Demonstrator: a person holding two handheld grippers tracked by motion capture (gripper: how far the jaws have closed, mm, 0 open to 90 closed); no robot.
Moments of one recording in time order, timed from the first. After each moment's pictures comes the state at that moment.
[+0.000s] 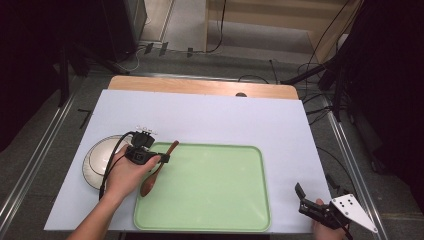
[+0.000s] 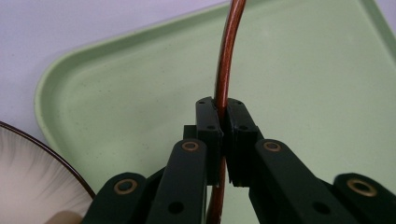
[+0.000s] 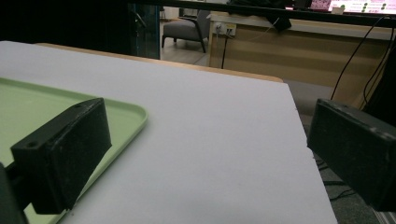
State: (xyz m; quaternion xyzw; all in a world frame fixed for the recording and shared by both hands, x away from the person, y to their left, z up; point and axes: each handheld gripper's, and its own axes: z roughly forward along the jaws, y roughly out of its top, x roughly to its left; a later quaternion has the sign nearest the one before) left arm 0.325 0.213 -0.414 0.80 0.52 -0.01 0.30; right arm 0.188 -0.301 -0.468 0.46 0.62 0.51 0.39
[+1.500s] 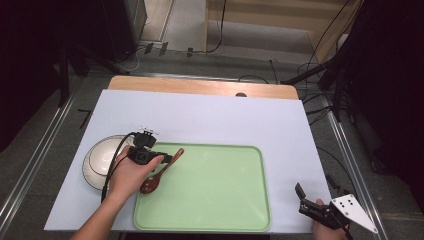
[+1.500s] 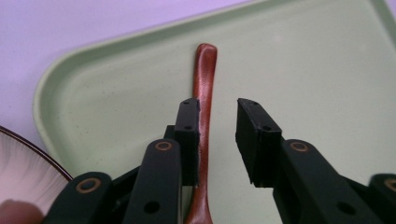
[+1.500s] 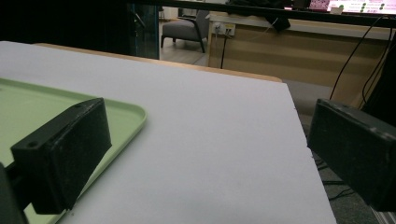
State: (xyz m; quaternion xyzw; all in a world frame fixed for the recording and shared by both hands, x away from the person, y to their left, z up) left arm 0.326 0.212 -0.418 0.79 0.53 -0.01 0.31; right arm 0.188 -0.301 -0.469 0.46 0.62 0.51 0.39
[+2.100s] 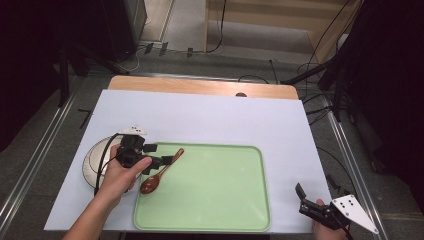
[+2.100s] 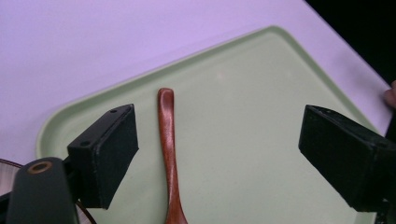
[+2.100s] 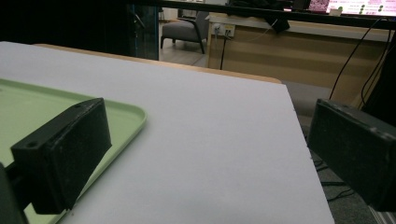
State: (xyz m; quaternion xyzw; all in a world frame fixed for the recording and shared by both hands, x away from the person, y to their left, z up) left arm 0.305 0.233 -0.396 0.78 0.45 0.02 0.43; right arm 0.187 -0.301 -0.468 0.46 0.62 0.51 0.39
